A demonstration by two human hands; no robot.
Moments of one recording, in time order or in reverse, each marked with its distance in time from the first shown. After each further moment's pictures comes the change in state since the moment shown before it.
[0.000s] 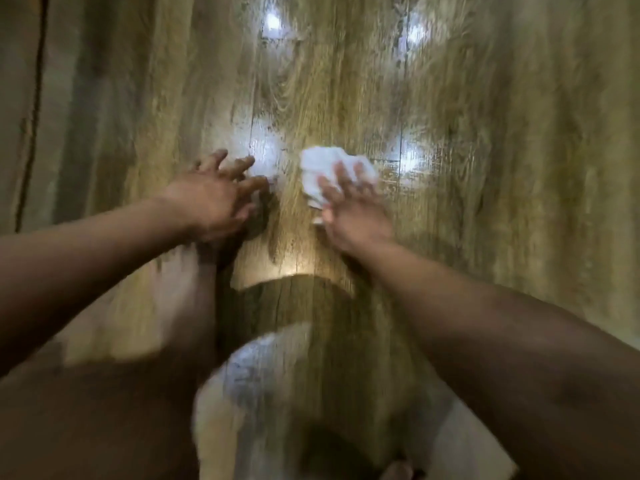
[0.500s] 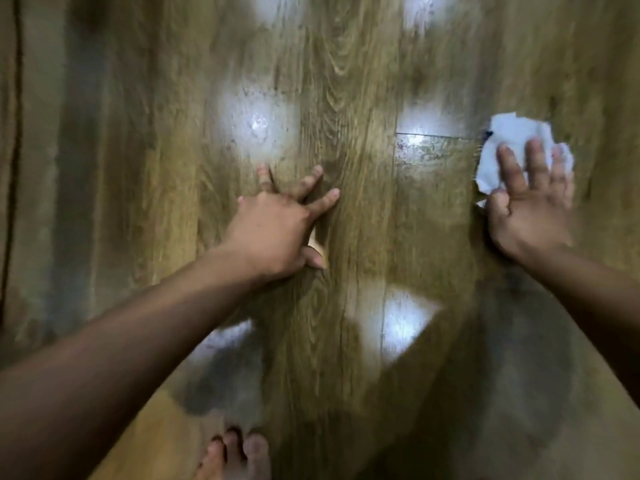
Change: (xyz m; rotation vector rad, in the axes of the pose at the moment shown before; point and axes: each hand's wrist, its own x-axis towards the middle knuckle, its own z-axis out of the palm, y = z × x) left_hand 0.001 0.015 0.049 -0.141 -0.085 0.039; right_hand -0.018 0.091 0.015 0.055 0.175 0.394
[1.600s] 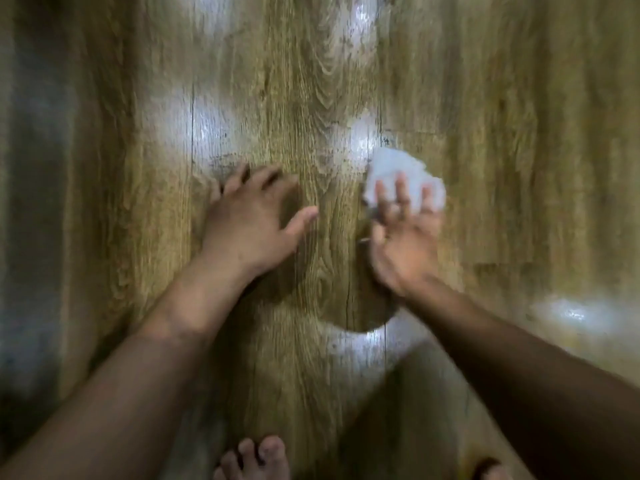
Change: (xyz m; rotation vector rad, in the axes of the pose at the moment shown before) left_hand -0.016 -0.034 0.027 -0.381 0.339 -0.048; right_hand -0.090 -0.147 0.034 -0.069 0.054 -0.062
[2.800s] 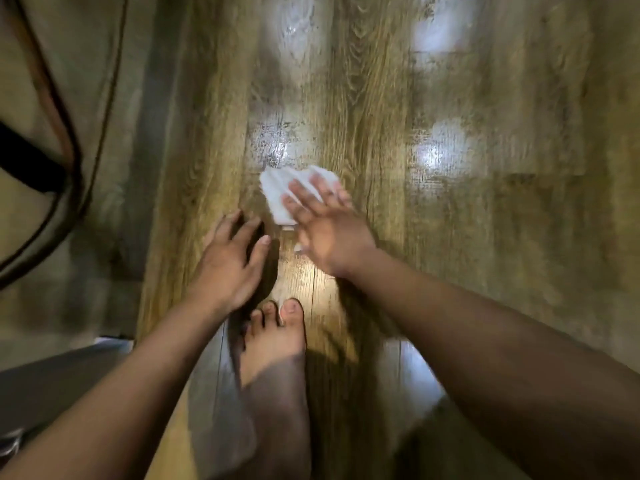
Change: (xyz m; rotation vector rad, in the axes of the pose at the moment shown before) left_hand -0.217 -0.030 0.086 -0.087 0.166 -0.282; right_hand -0.121 -0.076 0.041 0.080 -0.083 -0.645
